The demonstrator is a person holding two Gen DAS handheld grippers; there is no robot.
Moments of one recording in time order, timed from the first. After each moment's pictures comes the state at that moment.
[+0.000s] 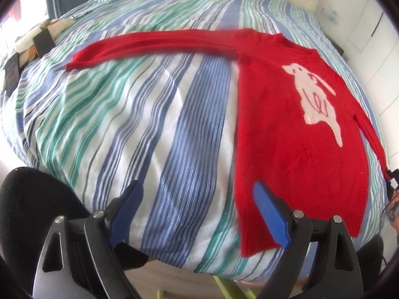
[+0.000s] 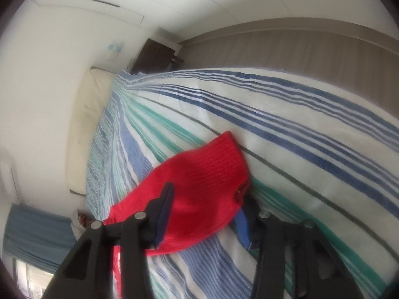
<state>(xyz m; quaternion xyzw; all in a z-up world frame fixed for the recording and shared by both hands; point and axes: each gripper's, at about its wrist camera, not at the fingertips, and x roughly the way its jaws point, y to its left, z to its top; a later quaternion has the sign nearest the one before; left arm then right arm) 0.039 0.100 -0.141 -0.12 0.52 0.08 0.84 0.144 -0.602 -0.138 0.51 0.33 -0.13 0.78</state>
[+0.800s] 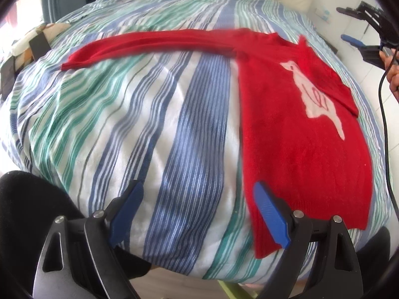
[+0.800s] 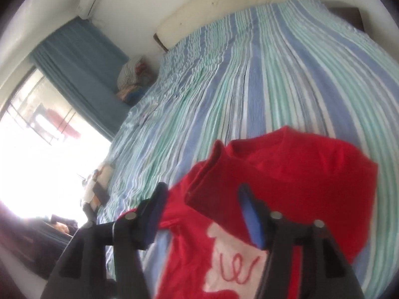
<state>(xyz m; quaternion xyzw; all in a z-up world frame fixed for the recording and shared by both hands) 0.032 0.106 -0.152 -0.12 0.50 0.06 0.86 0.333 -0.178 0.012 0.22 0.44 0.26 0.83</state>
